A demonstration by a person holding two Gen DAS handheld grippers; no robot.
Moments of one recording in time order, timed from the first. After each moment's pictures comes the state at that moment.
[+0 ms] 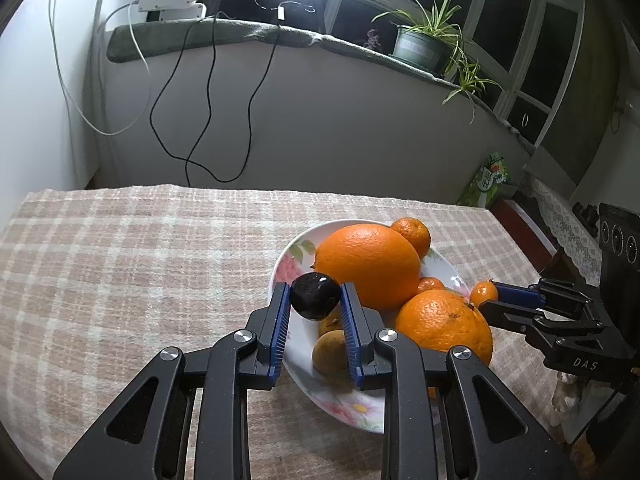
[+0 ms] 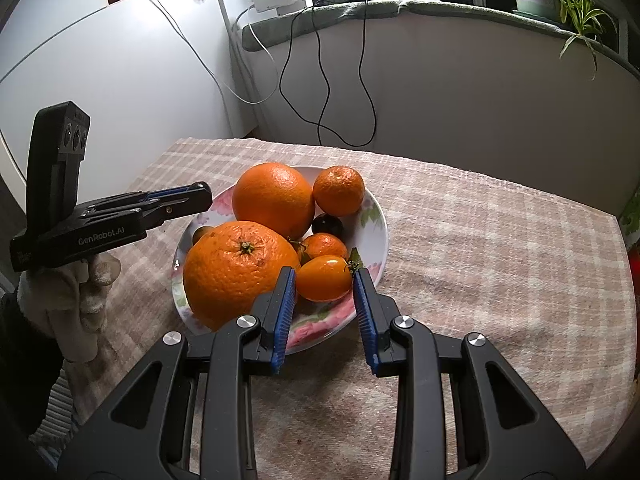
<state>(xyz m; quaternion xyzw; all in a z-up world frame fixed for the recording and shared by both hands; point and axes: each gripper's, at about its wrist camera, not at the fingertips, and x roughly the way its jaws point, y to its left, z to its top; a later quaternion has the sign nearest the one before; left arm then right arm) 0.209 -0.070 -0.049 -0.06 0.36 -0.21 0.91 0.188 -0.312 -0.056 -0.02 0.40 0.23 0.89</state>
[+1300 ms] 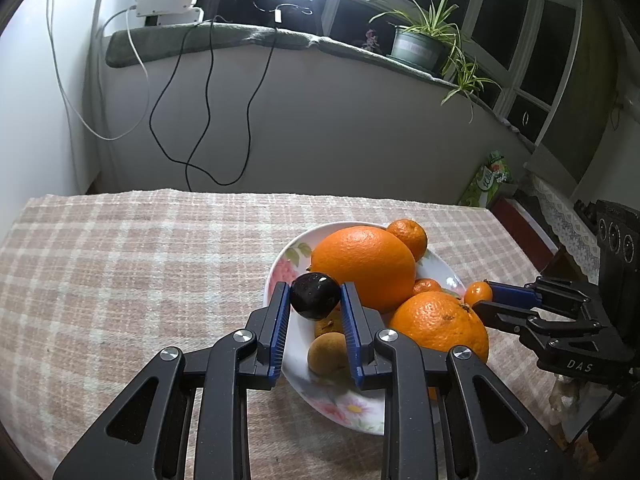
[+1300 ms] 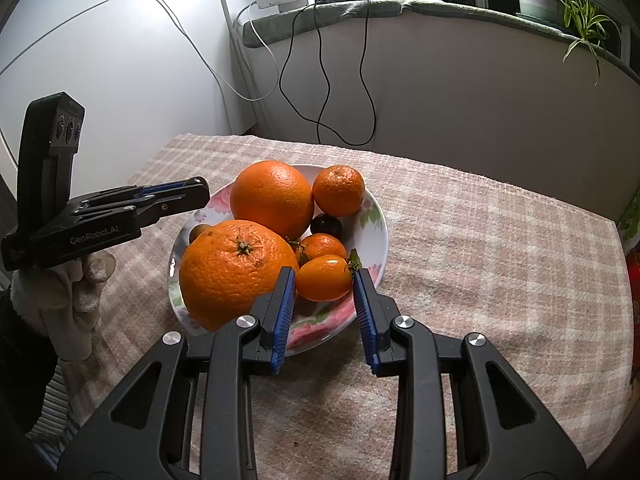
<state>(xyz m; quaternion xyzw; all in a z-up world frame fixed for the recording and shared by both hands) 0.208 -0.073 -0.047 -0.05 0.36 -0.21 0.91 0.191 -0.312 -0.058 -0.03 0.40 0.23 0.89</state>
